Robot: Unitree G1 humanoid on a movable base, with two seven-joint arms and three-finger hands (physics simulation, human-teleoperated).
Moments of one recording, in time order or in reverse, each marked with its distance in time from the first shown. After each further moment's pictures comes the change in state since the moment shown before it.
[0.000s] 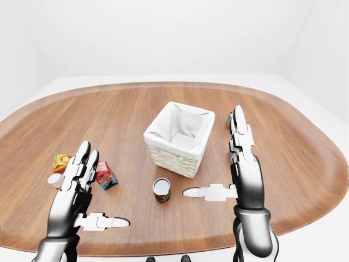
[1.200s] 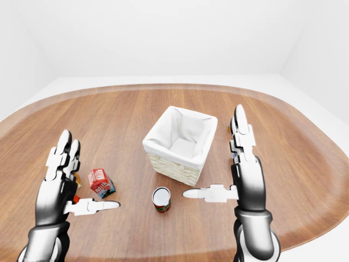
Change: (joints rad) left arm -0.118 -0.032 0.133 0.031 0.063 0.000 0.004; right arm 0.008 0.003 0.002 -0.022 -0.003 0.000 0.003
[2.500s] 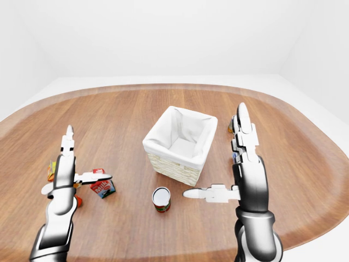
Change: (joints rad) left arm -0.408 0.145 0.151 0.614 0.304 0.000 0.240; right arm -0.003 0.002 -0.006 -0.023 0.008 0.012 0.000
